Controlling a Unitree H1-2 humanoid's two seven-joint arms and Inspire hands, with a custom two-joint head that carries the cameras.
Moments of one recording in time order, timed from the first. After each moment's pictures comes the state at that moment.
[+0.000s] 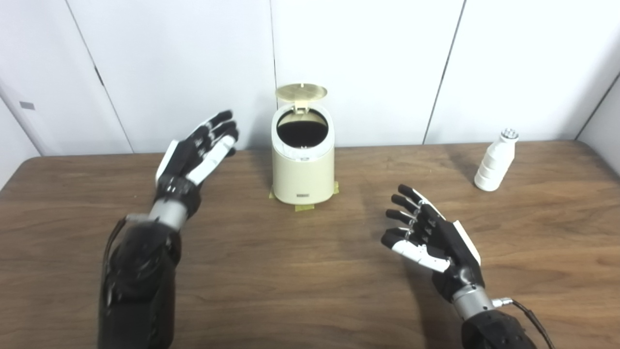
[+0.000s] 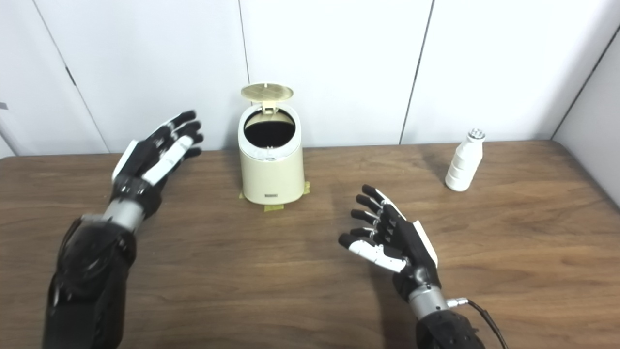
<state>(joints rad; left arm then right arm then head) -0.34 0.10 0.12 -0.23 -0.05 0.45 -0.16 0.02 -0.05 -0.05 -0.30 0.08 0.26 0.07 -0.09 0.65</state>
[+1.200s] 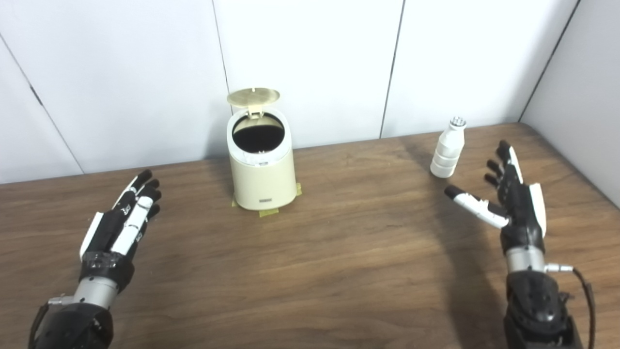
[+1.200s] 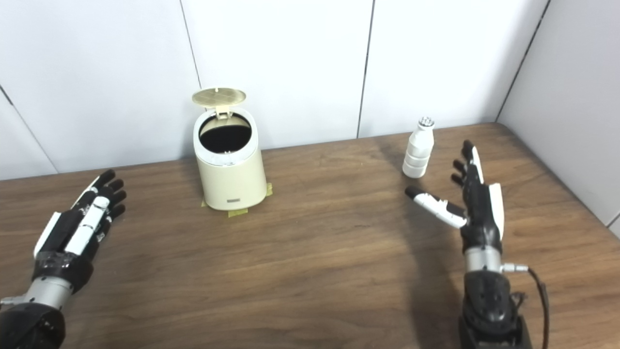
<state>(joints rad) -0.19 0.20 0.13 -0.21 -0.15 0.37 -0.17 -0.08 -0.23 -0.28 -0.15 -0.16 0.11 -0.18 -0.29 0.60</state>
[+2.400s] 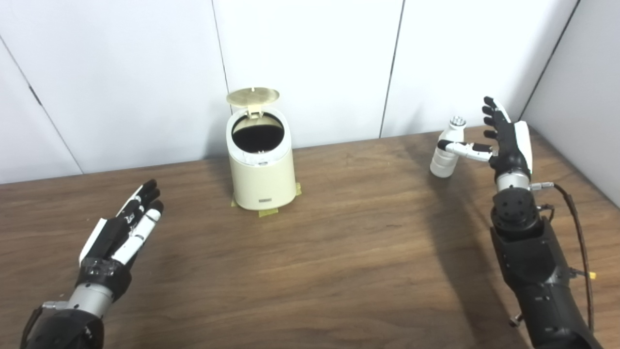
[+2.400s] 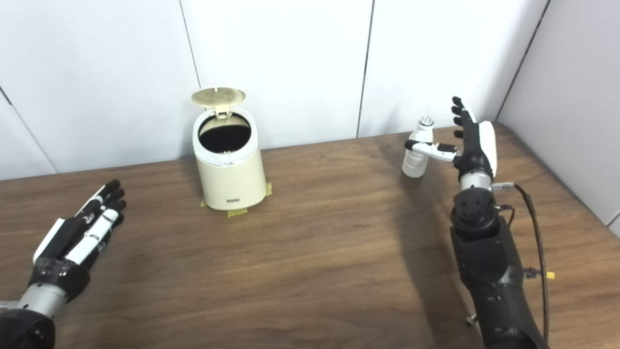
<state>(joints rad) -0.18 0.26 0.08 -0.22 -0.16 0.41 -0.21 -0.43 -0.38 -0.23 0.32 -0.27 0.17 -0.24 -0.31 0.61</state>
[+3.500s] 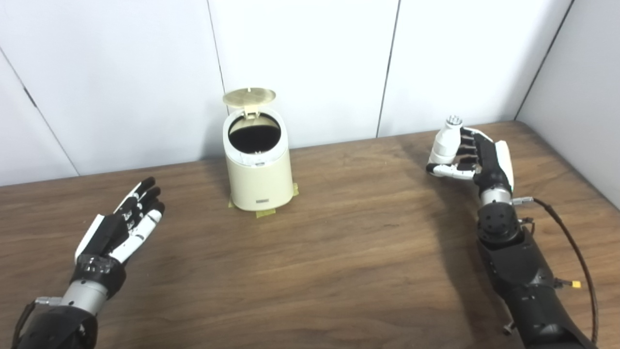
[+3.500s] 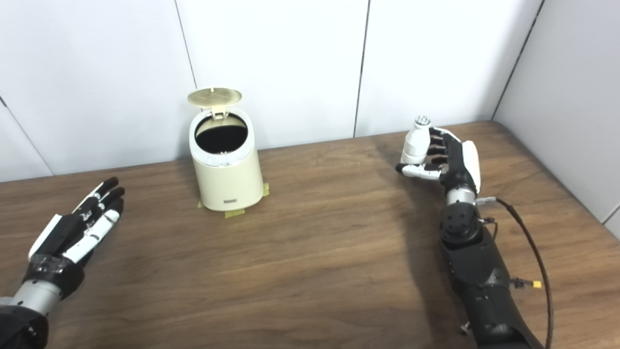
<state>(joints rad) -0.20 0.30 0.06 -0.23 -0.14 0.42 -0.21 -0.44 -0.37 -0.18 0.51 -0.25 0.04 -0.31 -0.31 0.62</state>
